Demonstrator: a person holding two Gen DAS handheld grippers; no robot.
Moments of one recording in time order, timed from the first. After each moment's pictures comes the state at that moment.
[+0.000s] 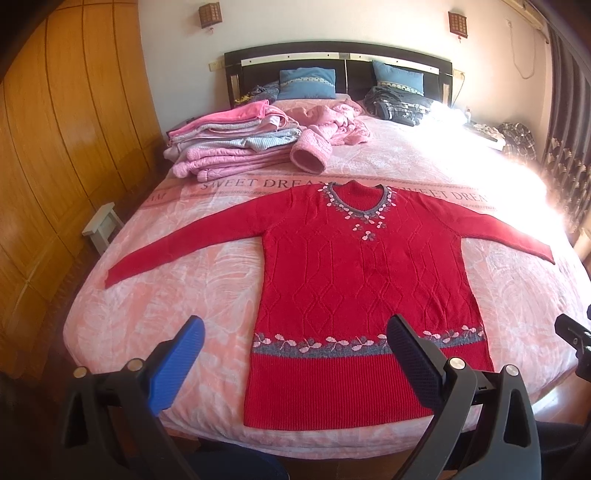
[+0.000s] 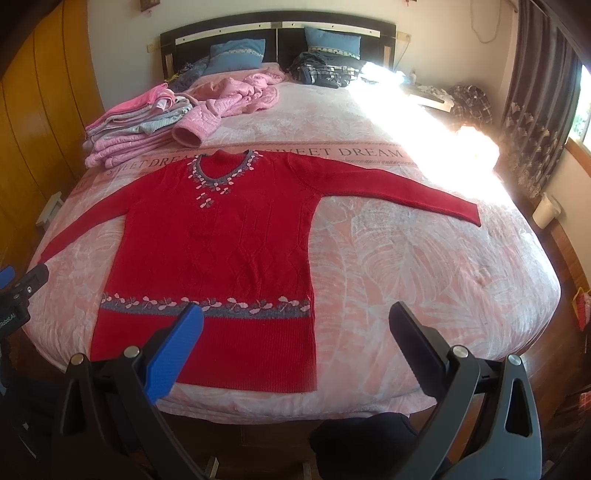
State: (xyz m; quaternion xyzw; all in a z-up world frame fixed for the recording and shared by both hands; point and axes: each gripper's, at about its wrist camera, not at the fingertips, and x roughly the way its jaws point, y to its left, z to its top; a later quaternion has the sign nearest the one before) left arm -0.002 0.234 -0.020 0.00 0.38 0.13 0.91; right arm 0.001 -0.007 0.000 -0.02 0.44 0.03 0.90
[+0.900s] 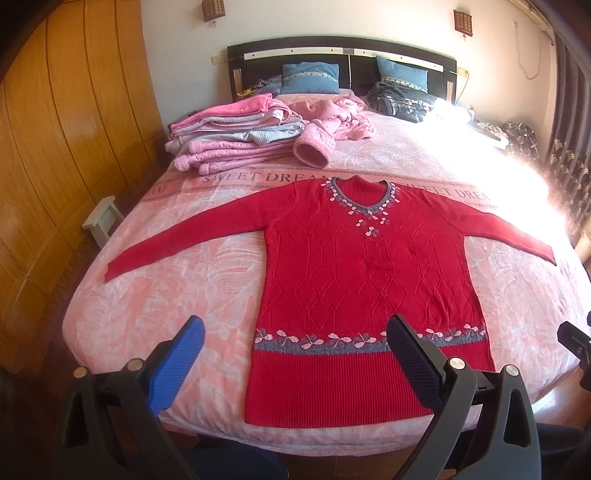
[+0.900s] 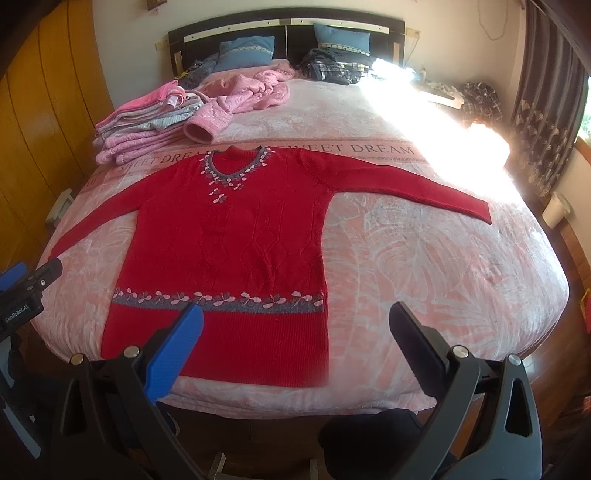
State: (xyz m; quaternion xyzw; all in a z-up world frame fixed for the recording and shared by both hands) left arm -0.002 0.236 -0.020 0.00 0.38 0.13 0.91; right arm -0.002 -0.002 0.002 -0.01 0.45 0.05 0.89
